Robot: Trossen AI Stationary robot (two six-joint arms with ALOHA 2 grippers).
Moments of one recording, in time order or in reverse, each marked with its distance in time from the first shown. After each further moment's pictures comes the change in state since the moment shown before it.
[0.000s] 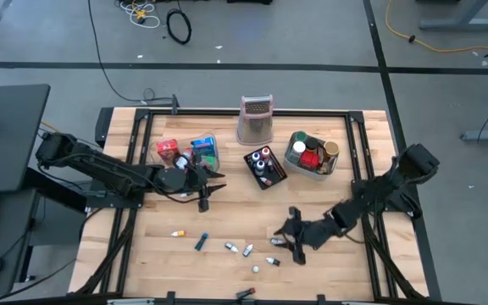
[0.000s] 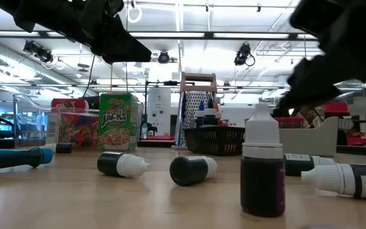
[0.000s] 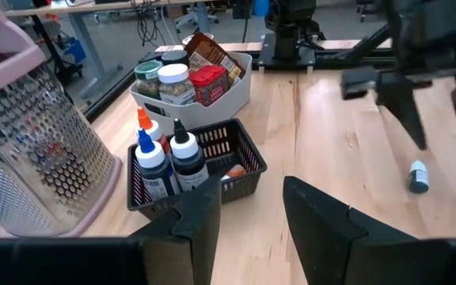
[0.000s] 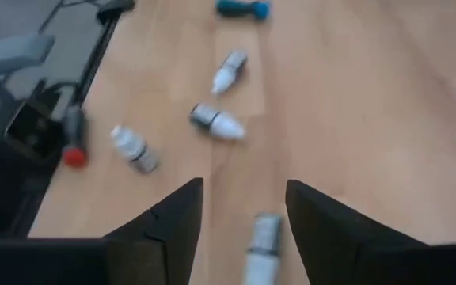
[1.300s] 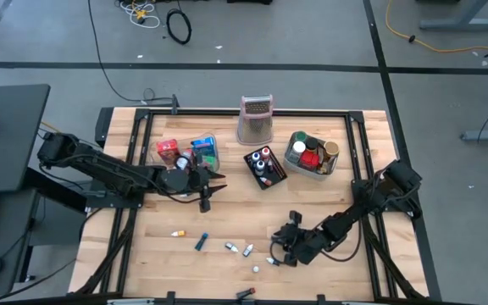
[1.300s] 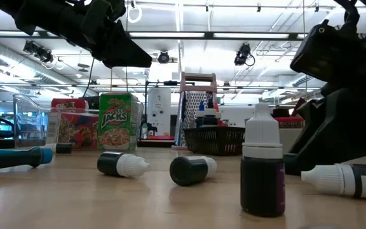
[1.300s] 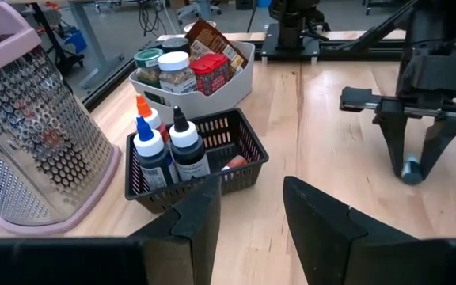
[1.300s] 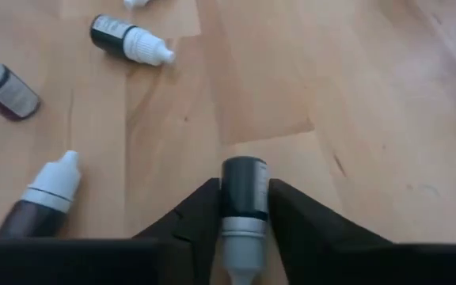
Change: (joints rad) left arm 0.000 0.028 0.000 0.001 -0.007 -0.023; right arm 0.042 0.247 0.098 -0.145 0.192 0.117
